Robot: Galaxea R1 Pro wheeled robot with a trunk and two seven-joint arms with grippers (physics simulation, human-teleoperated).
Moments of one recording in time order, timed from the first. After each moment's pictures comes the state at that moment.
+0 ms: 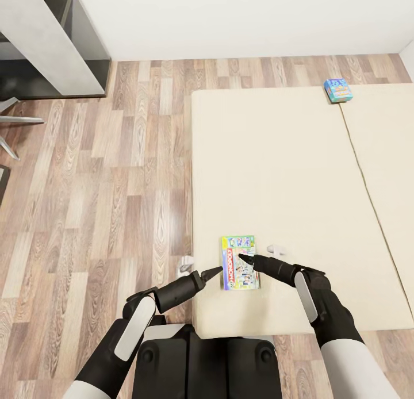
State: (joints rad) left arm -0.45 -0.08 -0.21 -1.19 0.84 0.65 -0.41; right arm -0.62 0.00 -0.14 -1.06 -0.20 0.66 0.54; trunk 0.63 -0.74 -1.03
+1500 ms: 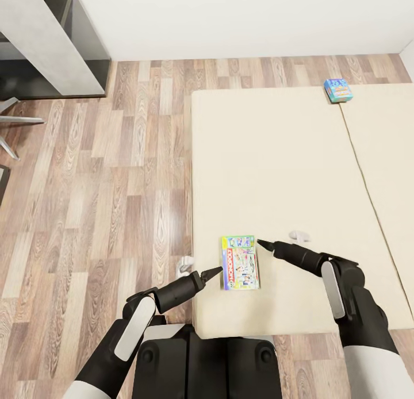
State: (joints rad) left arm -0.45 -0.08 -0.21 -1.19 0.84 0.65 -0.41; right arm -0.59 -0.06 -0.22 -1.35 -0.20 0.82 0.54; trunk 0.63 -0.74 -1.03
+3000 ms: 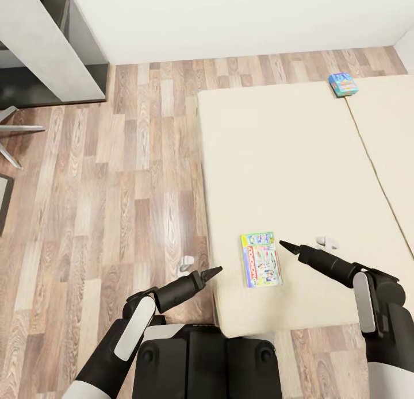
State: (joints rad) left arm -0.45 -0.08 -0.21 -1.19 0.84 0.65 -0.41; right arm -0.52 -0.09 -0.40 -1.45 -0.20 0.88 0.64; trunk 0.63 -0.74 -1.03
